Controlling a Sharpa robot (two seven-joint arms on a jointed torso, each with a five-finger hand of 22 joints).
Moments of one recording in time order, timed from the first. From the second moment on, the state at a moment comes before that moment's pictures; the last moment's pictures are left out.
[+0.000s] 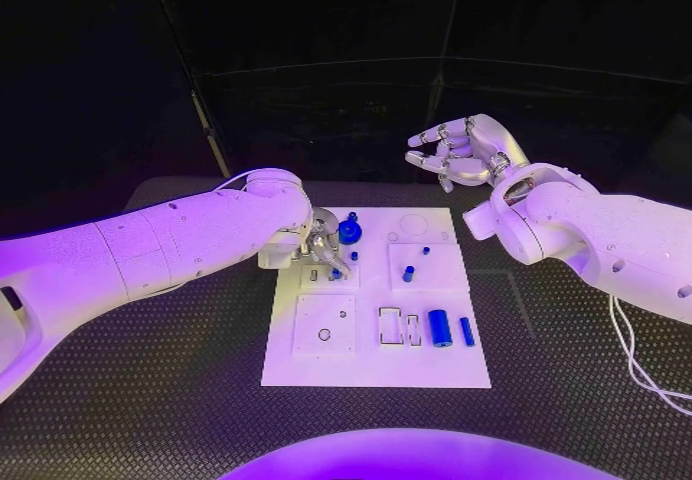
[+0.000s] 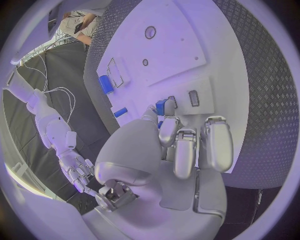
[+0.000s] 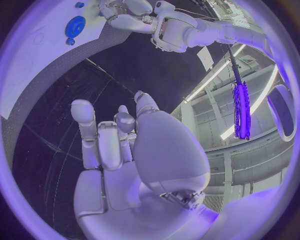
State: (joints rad) left arm 1.28 -0.48 -0.06 1.22 -1.09 0.39 -0.53; left_hand 1.40 0.13 0.00 0.23 0.11 0.92 0.06 0.53 0.52 1.32 -0.01 1.25 1.16 1.47 -0.06 1.57 1.31 0.08 1.41 0.04 1.41 1.29; right arm 1.11 -0.82 0.19 1.53 -0.82 -0.50 0.11; right_hand 1.46 -0.05 -0.08 0.24 0.42 0.93 0.15 0.17 0.07 1.22 0.06 1.12 1.07 1.47 0.00 1.37 1.25 0.13 1.13 0.10 1.17 0.81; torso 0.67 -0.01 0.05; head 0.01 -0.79
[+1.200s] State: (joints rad) left arm 1.25 -0.62 -0.07 1.37 -0.94 0.10 -0.53; left_hand 1.21 -0.11 0.57 0.21 0.15 0.91 0.07 0.57 0.62 1.34 -0.01 1.23 1.15 1.47 -0.06 1.57 1.31 0.08 1.42 0.04 1.41 1.31; right arm 1.11 -0.83 0.19 1.51 -0.82 -0.49 0.11; right_hand 1.46 -0.05 -0.08 0.24 0.43 0.93 0.15 0.17 0.07 1.22 0.06 1.12 1.07 1.47 0.00 1.37 1.25 0.13 1.13 0.10 1.17 0.81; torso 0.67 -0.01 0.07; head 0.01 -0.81
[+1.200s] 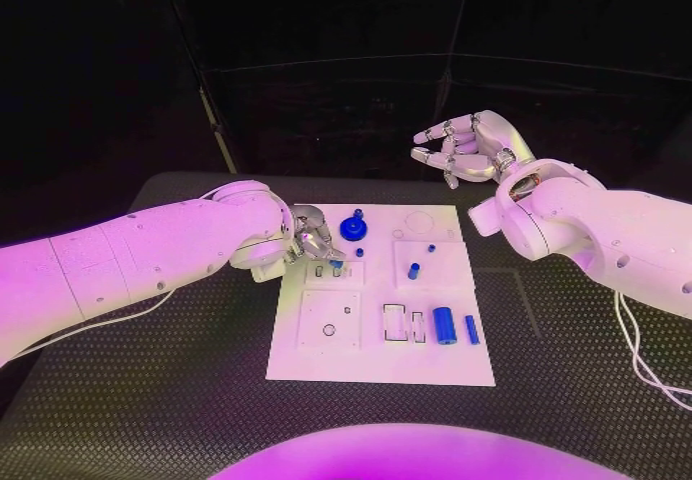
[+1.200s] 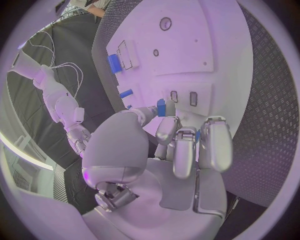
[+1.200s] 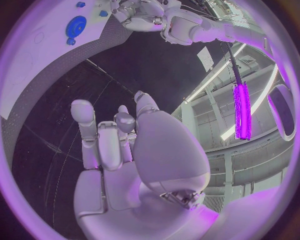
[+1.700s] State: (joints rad) left arm 1.21 -0.62 -0.08 1.37 -0.98 -0.01 -0.53; left_hand 1.19 -0.12 0.60 0.19 0.16 0.91 0.07 0.57 0.62 1.34 -0.01 1.23 1.15 1.47 -0.06 1.57 1.31 0.08 1.42 0.04 1.41 1.31; right arm 1.11 -0.83 0.19 1.51 -0.82 -0.49 0.11; right_hand 1.46 -0.05 -0.08 0.24 0.43 0.93 0.15 0.17 0.07 1.22 0.06 1.12 1.07 1.47 0.00 1.37 1.25 0.13 1.13 0.10 1.17 0.81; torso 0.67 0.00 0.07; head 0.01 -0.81
